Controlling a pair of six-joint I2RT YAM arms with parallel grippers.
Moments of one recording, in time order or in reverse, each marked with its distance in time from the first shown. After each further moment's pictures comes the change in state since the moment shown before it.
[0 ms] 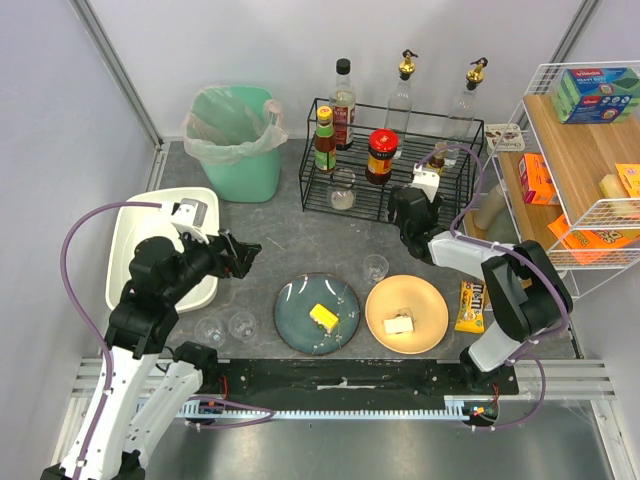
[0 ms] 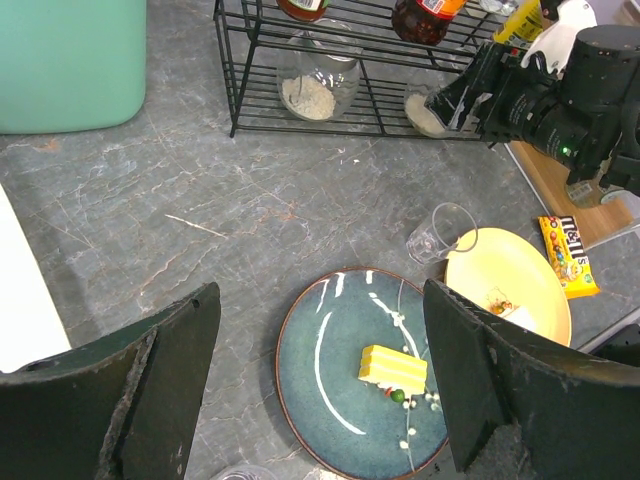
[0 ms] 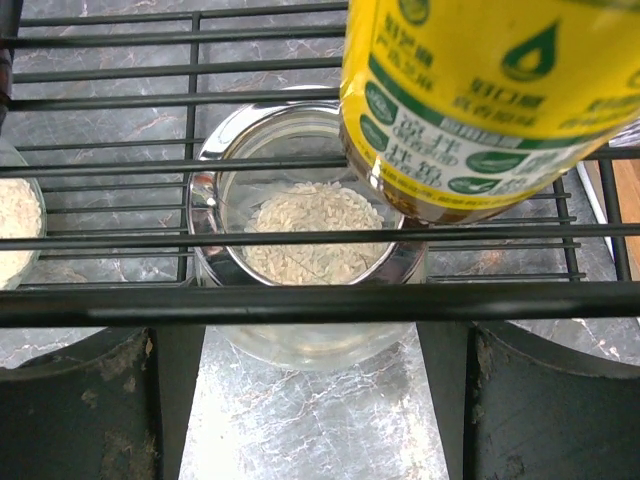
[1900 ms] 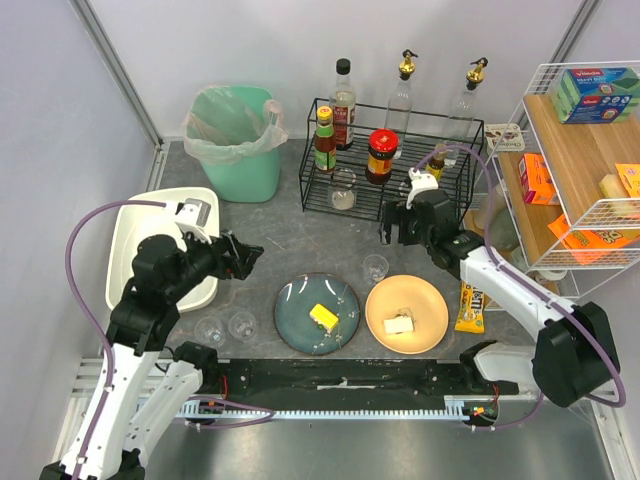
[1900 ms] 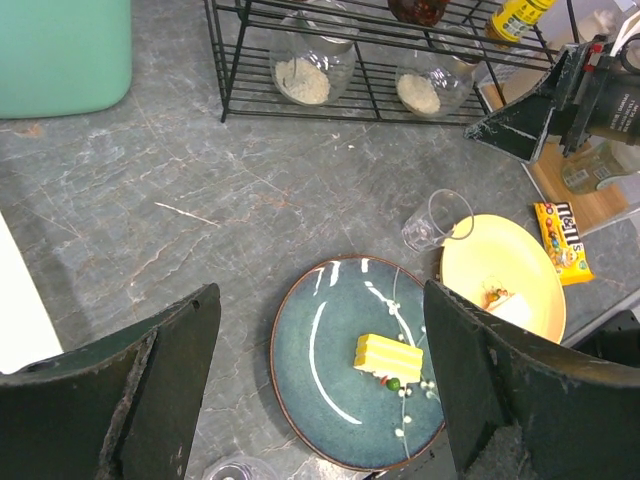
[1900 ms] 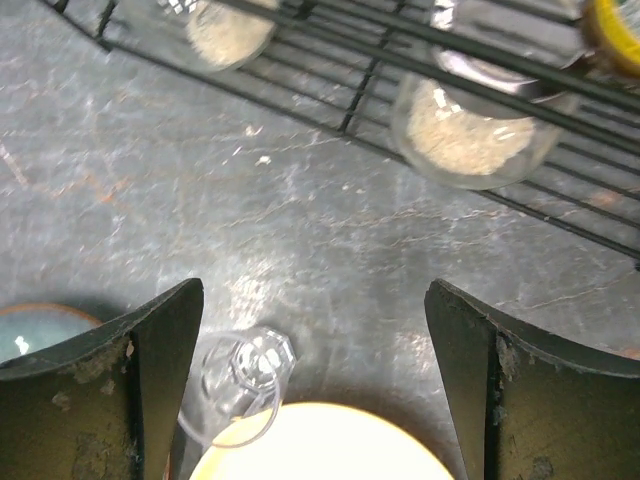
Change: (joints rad) left arm 0.000 0.010 0.000 -0.018 0.015 -0.001; right arm 0.012 -0.356 -0.002 -0.395 -0.450 -0.101
